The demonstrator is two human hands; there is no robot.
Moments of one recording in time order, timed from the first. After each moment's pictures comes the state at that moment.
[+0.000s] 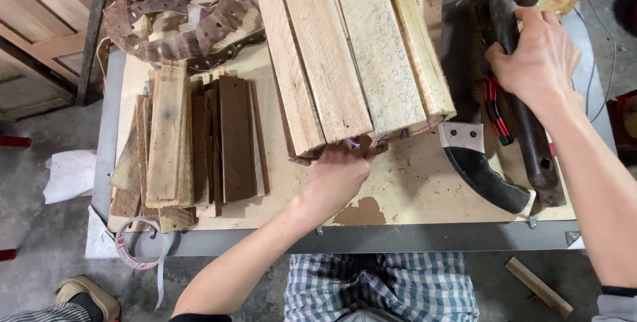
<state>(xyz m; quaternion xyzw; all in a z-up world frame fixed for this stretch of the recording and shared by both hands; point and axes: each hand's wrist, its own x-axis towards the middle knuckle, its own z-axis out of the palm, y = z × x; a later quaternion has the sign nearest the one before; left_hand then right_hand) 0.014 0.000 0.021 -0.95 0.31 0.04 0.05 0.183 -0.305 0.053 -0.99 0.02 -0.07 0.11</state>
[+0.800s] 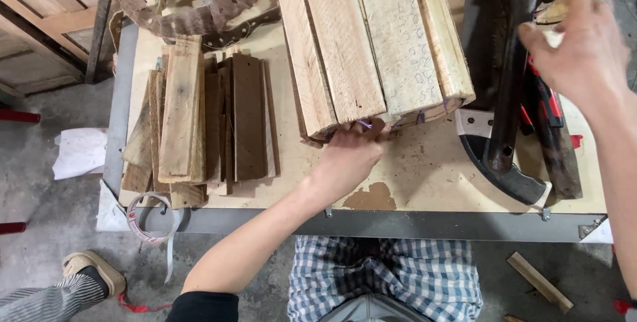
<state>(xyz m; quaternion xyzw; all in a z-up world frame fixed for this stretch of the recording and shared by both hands) 0.016 0.005 0.020 -0.95 0.32 -0.03 0.01 0.158 -0.316 0.067 -0.99 -0.02 -0.06 0.13</state>
